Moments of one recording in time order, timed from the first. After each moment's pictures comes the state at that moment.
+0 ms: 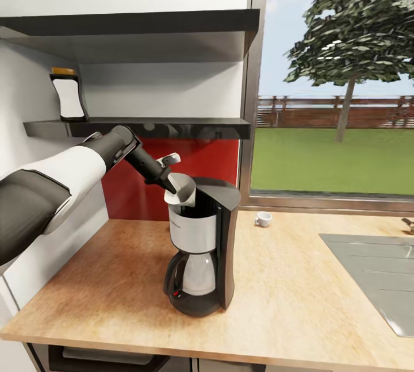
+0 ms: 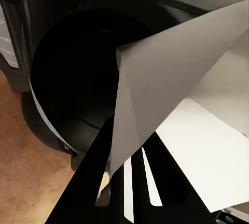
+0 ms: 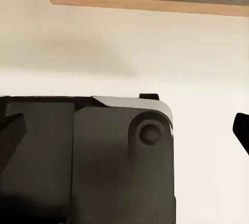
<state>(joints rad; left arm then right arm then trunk) -1.66 0.02 -0.70 -0.09 -0.18 1.01 -1.51 -0.02 0.06 -0.04 -0.09 0.06 -0.24 -0.04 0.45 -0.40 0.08</state>
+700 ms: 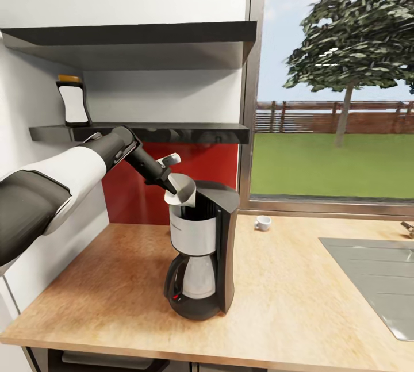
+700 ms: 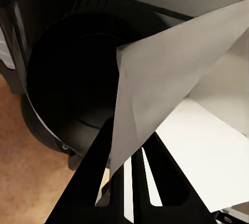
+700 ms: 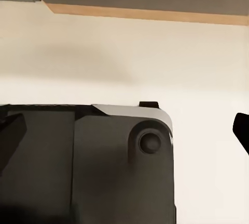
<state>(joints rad) -1.66 0.02 -0.70 -0.09 -0.18 1.02 -1.51 -0.02 0.06 -0.04 -0.09 0.06 -0.24 -0.04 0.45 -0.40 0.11</state>
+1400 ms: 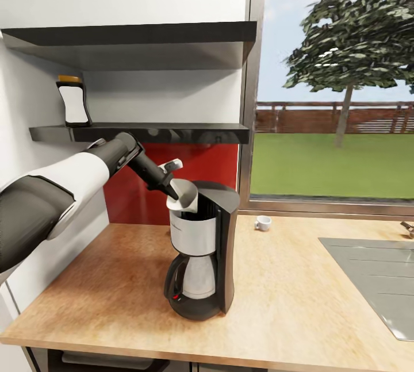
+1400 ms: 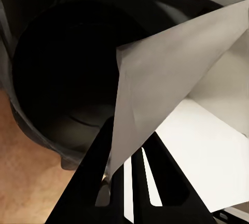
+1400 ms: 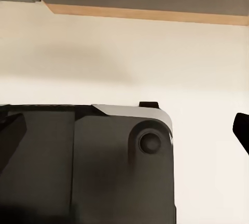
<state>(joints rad) -1.63 0.01 -0.70 -0.09 -0.18 1.02 -1.51 -0.02 0.06 -0.04 -0.09 0.06 -0.24 -0.04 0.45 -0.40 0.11</state>
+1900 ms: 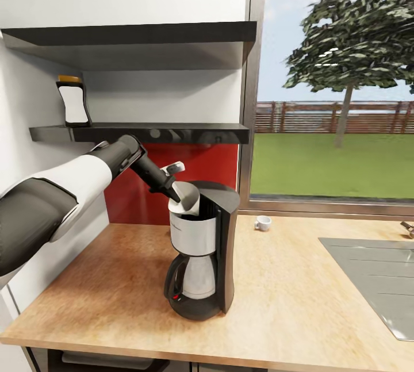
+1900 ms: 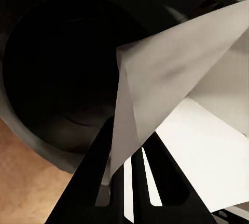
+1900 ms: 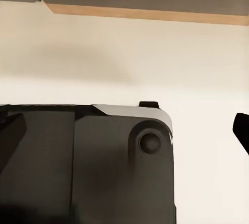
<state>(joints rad) -1.61 0.00 -0.70 -0.09 -0.18 1.02 -1.51 -0.02 0.06 -0.04 -0.09 0.06 -0.24 -0.04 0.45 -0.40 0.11</state>
